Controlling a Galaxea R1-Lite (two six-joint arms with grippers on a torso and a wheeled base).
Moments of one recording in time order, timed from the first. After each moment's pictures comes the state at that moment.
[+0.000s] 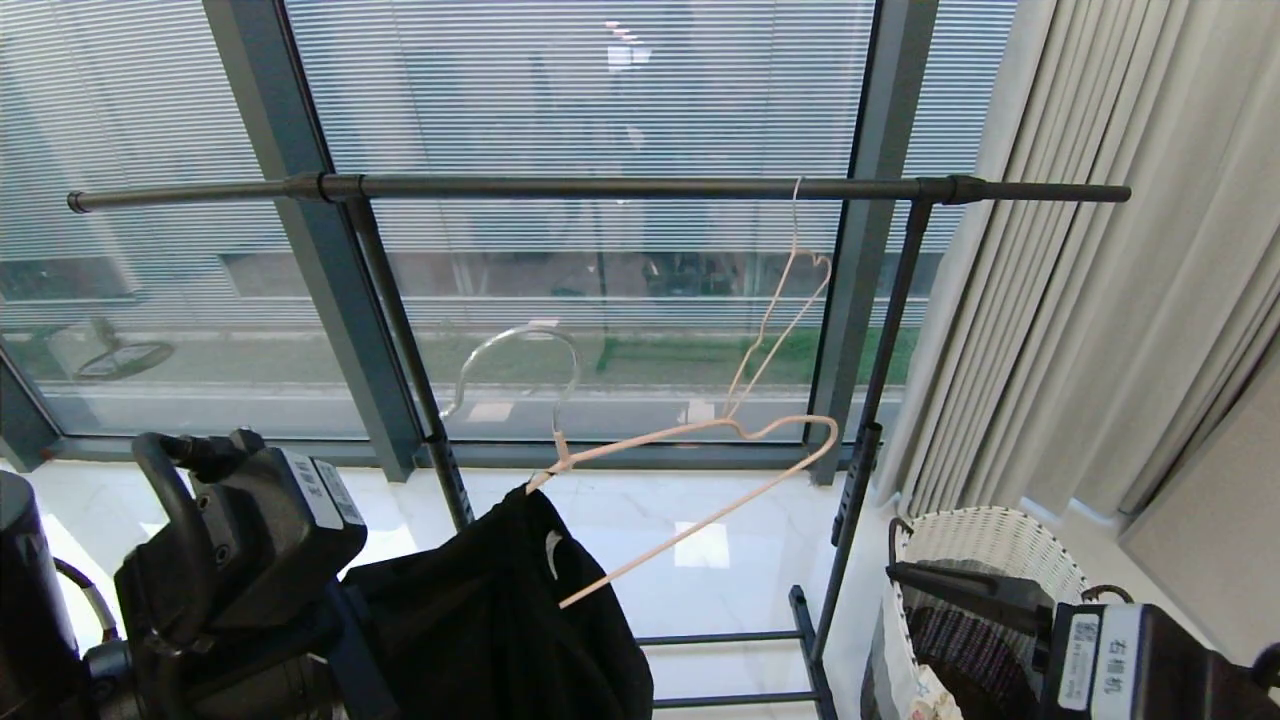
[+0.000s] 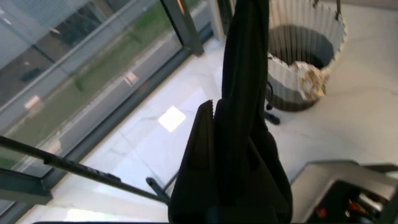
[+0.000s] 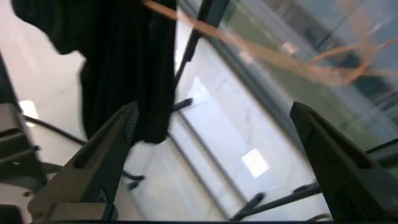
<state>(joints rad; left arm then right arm) -0.69 1.15 -0.44 -0.42 -0.03 0.36 1.17 1.32 -0.31 -0.78 -0.20 -0.19</state>
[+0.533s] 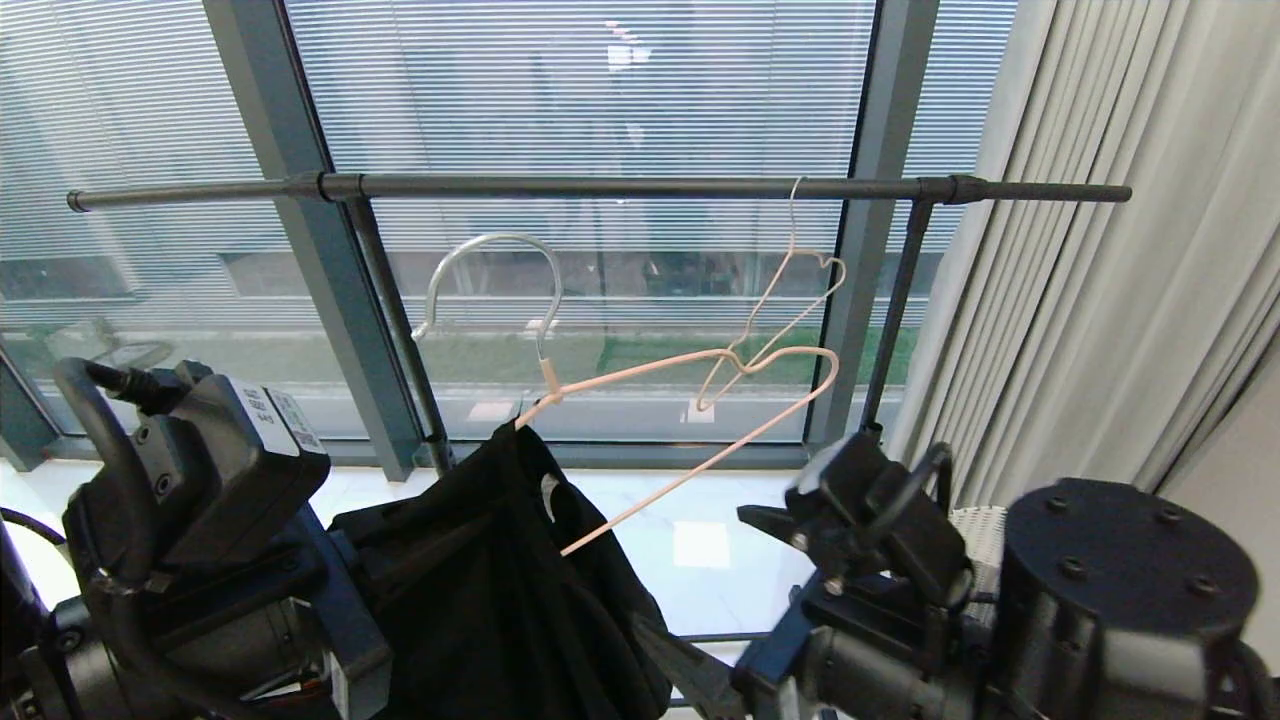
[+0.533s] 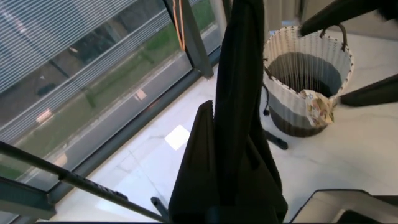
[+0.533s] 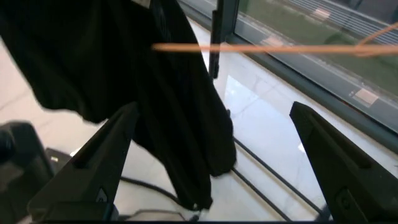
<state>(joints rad) -0.68 1.15 -0.50 -0.45 -0.03 0.35 1.16 1.67 -0.66 -0.81 -0.20 0.10</state>
